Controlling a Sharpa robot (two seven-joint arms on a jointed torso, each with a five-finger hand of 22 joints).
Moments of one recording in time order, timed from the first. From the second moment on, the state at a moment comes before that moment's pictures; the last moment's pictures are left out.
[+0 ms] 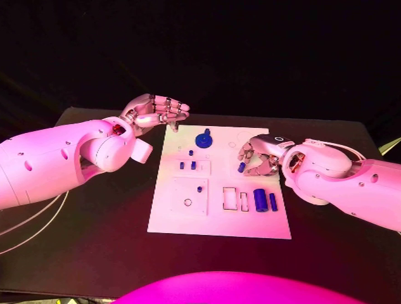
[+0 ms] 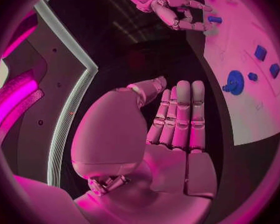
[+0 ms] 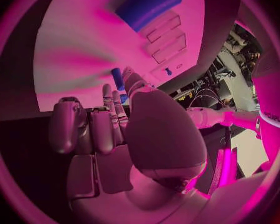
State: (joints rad) left arm 1.19 -0.88 0.00 1.46 -0.26 -0.17 0.29; left_hand 1.39 -0.21 0.66 -0.01 0.06 0.88 0.21 0.24 0.30 0.92 0.15 0.35 0.21 1.00 0.07 1.09 0.48 0.17 0.83 0.16 0.96 0.83; right arm 1.21 -0.77 -0.14 1.56 -1.57 -0.22 -0.24; right_hand 1.48 -0.17 0.18 0.20 0.12 0.92 0.14 0.14 0.36 1.02 0.09 0.24 0.13 1.47 0.01 1.38 1.21 0.07 1.46 0.11 1.21 1.31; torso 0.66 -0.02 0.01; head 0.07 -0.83
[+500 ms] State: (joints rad) left arm 1.19 -0.88 0.00 1.46 -0.26 -0.17 0.30; left_hand 1.39 -0.21 0.66 -0.01 0.06 0.88 0.21 0.24 0.30 0.92 0.15 0.35 0.21 1.00 0.07 1.09 0.48 0.17 0.83 0.16 0.96 0.83; right arm 1.19 -0.75 -0.14 1.53 -1.56 -0.23 -0.24; right_hand 1.48 -0.16 0.37 0.24 0.10 0.99 0.14 0.15 0.36 1.14 0.07 0.21 0.10 1.47 0.00 1.38 1.21 0.07 1.47 0.10 1.26 1.31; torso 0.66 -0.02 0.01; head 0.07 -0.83
